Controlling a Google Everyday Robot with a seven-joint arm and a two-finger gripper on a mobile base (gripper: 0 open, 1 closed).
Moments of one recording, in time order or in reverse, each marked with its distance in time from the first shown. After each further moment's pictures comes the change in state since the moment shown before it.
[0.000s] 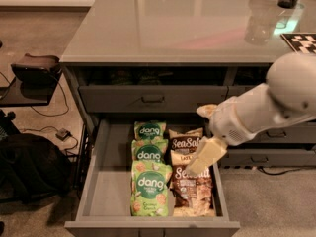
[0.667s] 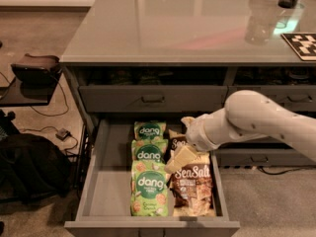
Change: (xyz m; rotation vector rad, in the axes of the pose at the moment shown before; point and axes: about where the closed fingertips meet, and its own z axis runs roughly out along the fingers) arm 0.026 -0.049 0.115 0.059 -0.050 0.068
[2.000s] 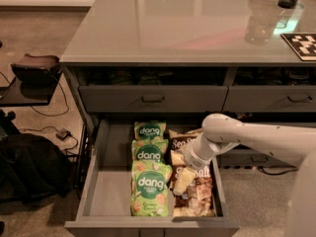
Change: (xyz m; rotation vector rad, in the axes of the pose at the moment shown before) arm 0.128 -0.014 0.124 -0.203 0.253 -0.044
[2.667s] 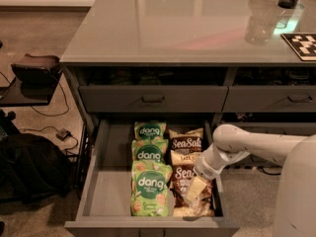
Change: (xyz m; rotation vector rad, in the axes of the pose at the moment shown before) arm 0.071 -0.002 0.028 -0.072 0.043 0.170
